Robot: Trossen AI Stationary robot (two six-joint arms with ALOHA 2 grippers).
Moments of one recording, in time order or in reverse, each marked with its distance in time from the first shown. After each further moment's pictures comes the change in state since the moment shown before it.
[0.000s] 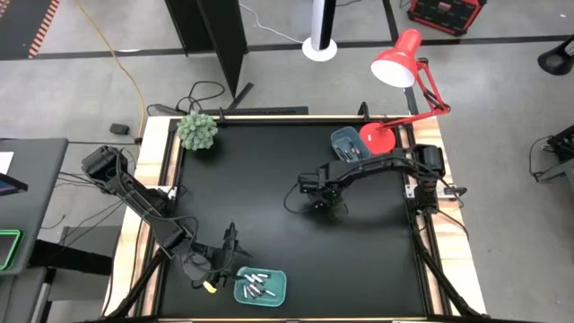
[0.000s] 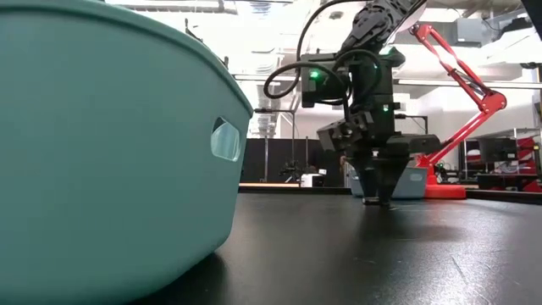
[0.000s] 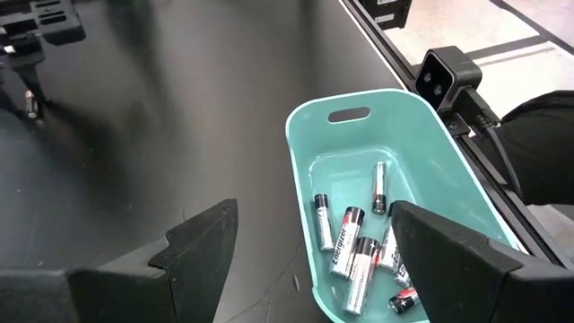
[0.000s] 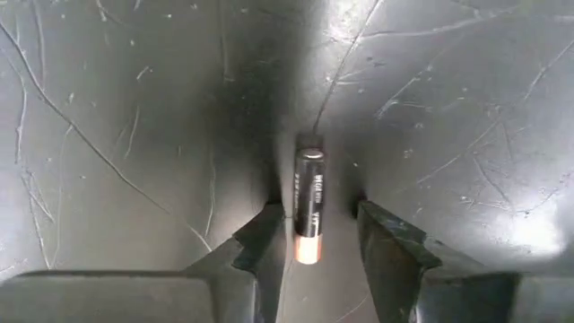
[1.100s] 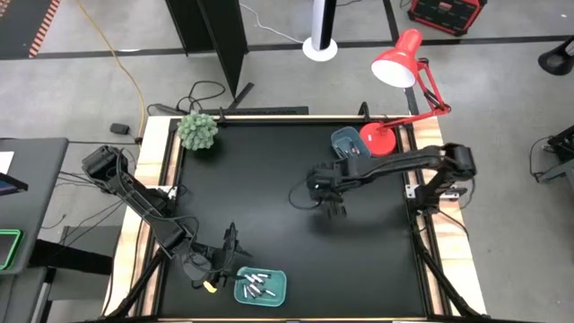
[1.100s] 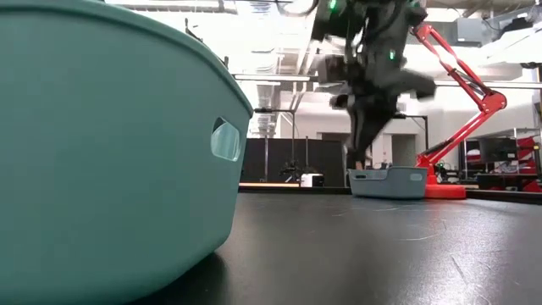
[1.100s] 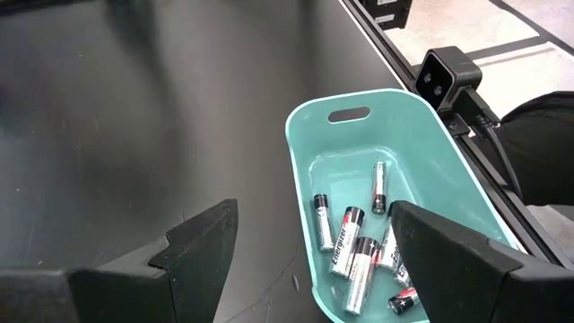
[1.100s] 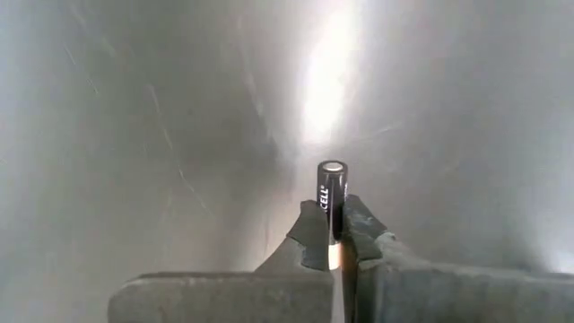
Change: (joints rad) left arm 0.000 0.000 0.000 0.000 0.000 -0.003; right arm 0.049 -0.257 -0.002 0.036 -0.051 0.147
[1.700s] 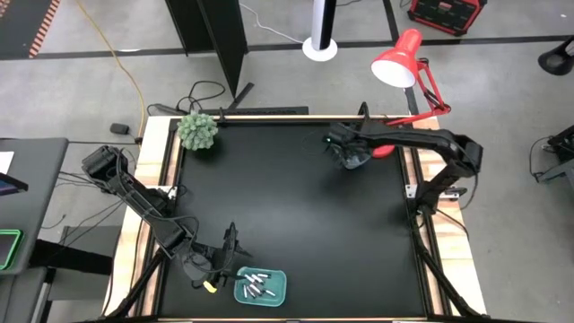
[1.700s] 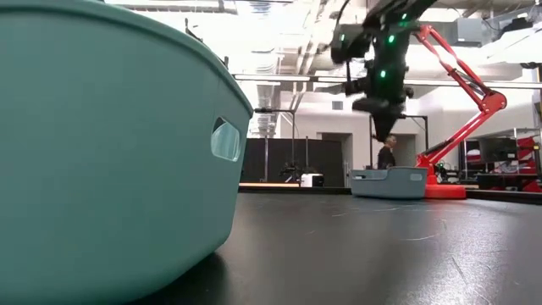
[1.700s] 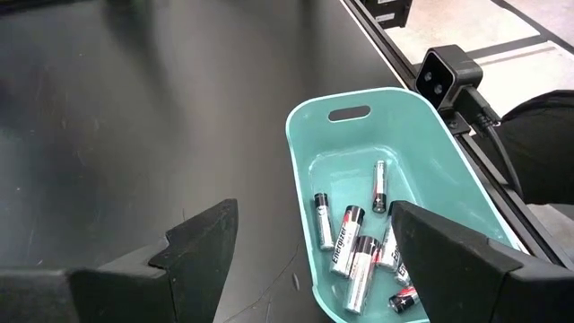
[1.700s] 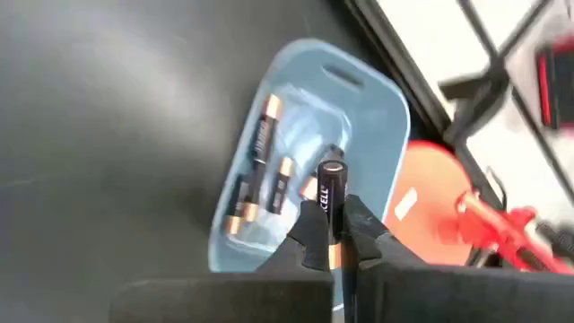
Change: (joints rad) left arm 0.000 0.000 0.000 -0.003 0.000 -0.001; right arm -0.365 -0.087 0.002 -0.178 0.399 0.526
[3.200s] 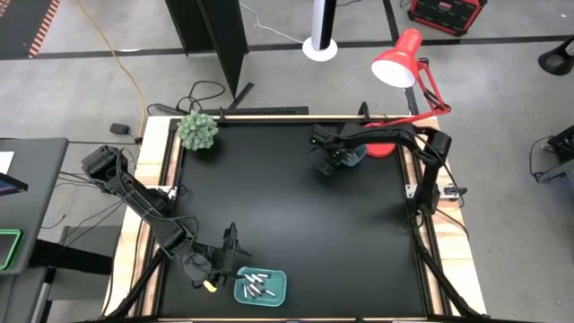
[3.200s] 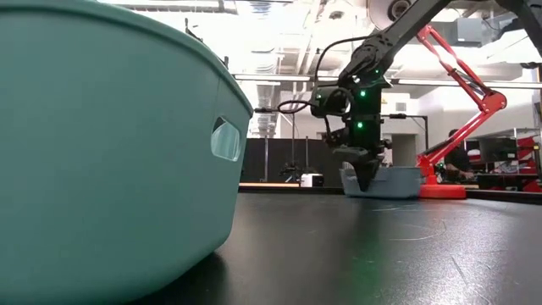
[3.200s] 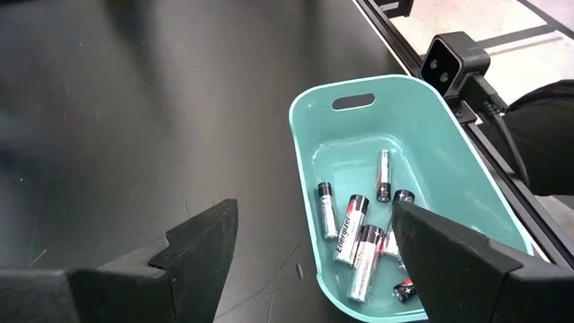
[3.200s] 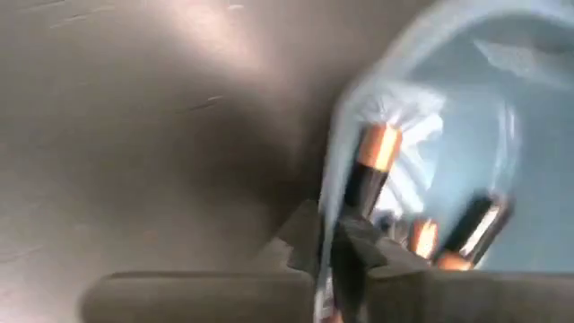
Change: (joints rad) left arm 0.000 0.000 0.000 -0.027 0.000 -0.008; right arm -0.078 0.291 0.000 0.232 -0.234 -0.121
